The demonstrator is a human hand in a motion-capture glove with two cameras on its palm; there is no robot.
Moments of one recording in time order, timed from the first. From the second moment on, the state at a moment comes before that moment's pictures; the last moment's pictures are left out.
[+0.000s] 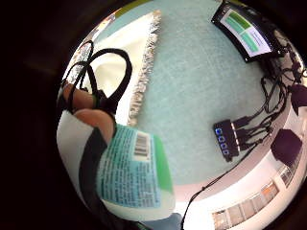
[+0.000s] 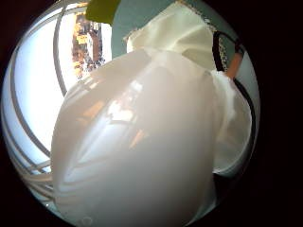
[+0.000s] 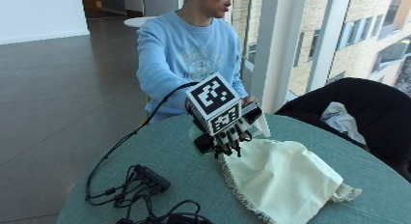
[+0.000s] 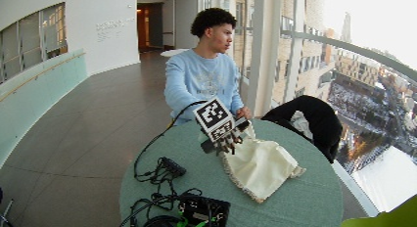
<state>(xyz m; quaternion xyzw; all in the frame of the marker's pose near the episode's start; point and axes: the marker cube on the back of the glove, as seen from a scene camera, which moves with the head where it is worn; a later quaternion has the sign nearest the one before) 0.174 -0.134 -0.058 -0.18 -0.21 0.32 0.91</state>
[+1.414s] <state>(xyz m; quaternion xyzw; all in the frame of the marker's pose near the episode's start) 0.154 -0.141 -0.065 -0.15 -0.25 0.30 0.91</state>
